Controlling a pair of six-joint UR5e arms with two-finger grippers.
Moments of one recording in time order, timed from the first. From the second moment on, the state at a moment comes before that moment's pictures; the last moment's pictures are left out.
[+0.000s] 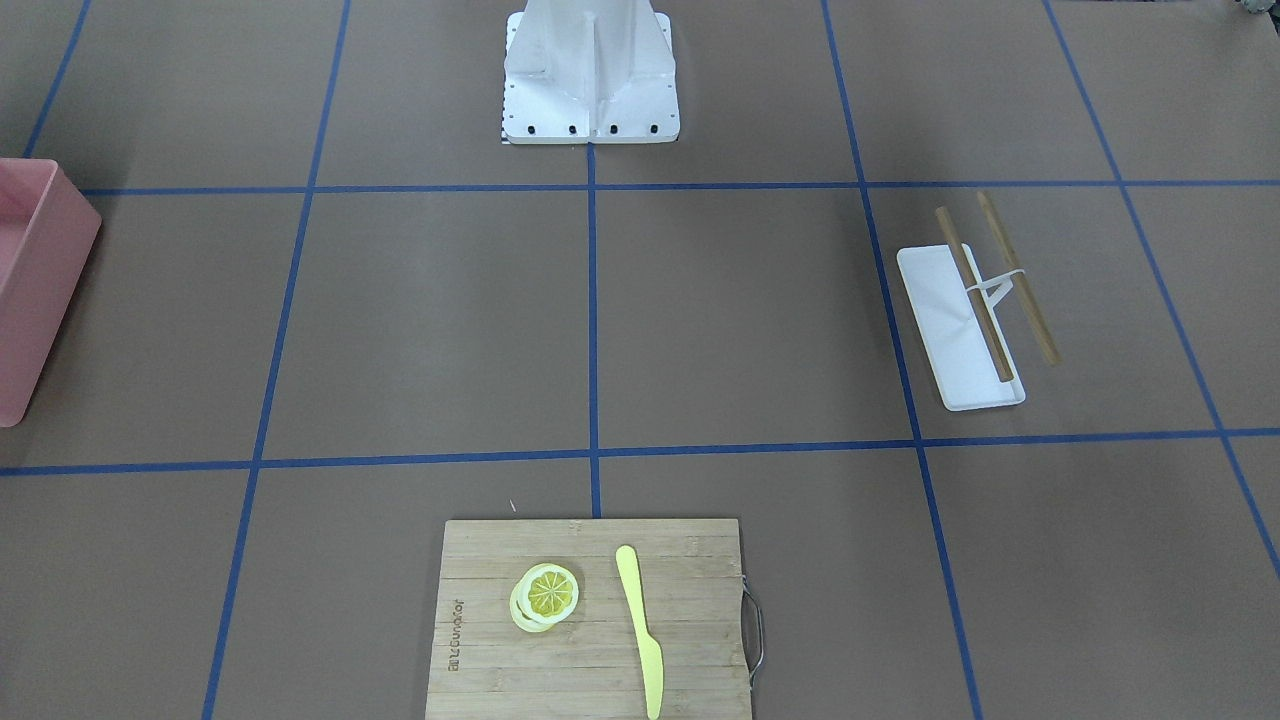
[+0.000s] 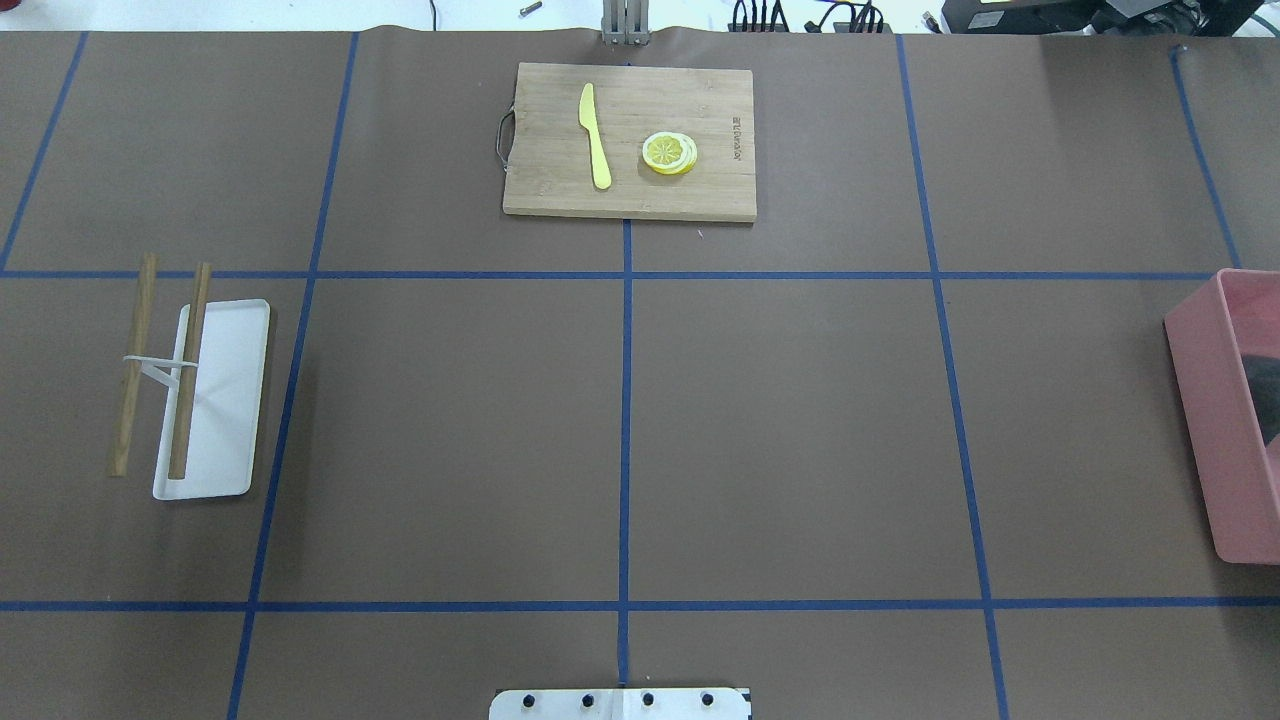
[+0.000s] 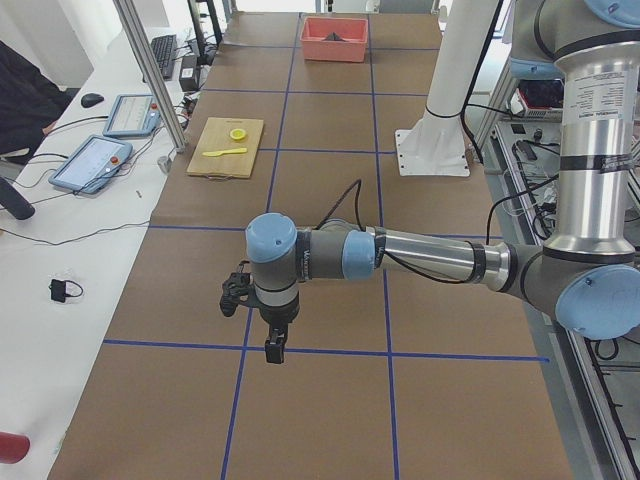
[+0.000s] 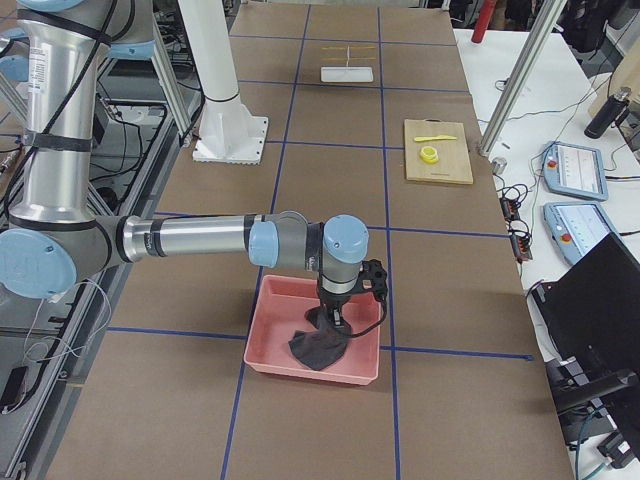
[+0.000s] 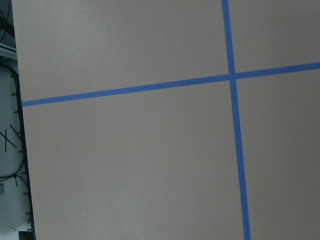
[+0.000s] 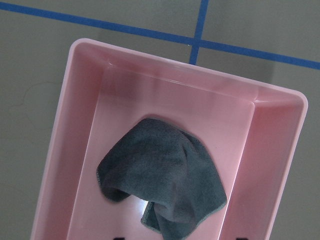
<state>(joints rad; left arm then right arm) -1.61 -1.53 -1.75 -1.44 -2.23 0.07 1.53 -1.71 1.78 -1.69 2.33 -0.17</state>
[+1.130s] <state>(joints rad) -1.60 -1.53 -1.67 -1.50 -2.27 0.01 1.52 -1.62 1.70 -1.62 2.38 0.02</state>
